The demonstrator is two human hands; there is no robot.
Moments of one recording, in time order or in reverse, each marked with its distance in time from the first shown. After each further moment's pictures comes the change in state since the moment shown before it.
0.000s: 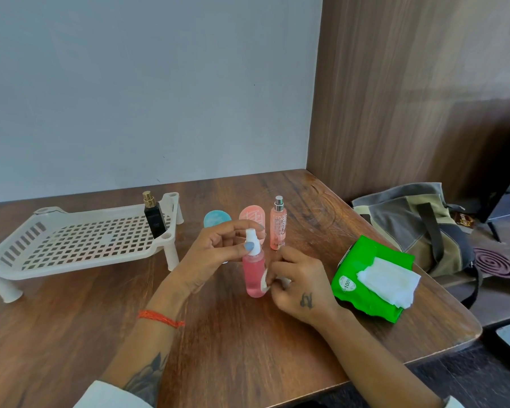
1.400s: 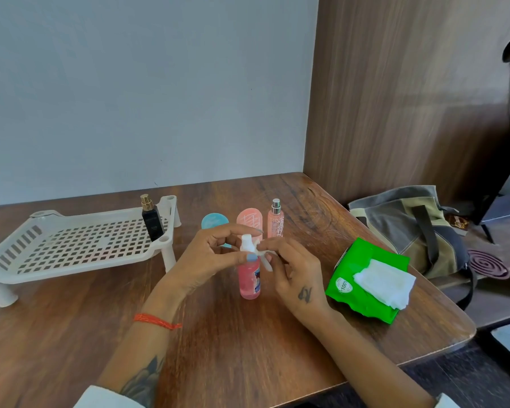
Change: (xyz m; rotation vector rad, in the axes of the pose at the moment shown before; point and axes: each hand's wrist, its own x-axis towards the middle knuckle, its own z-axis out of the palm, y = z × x) left_hand -0.001 0.005 0.000 0.103 0.032 0.050; right_hand 0.006 -0.004 0.012 0.164 0.242 0.138
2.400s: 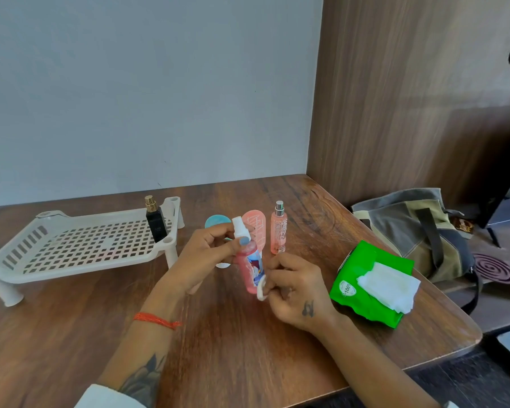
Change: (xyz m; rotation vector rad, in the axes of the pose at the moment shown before) left_hand 0.002 -0.001 -0.003 -0.086 0.113 -0.144; right_hand -0.005 0.003 -0.008 -0.074 -0.208 -0.187
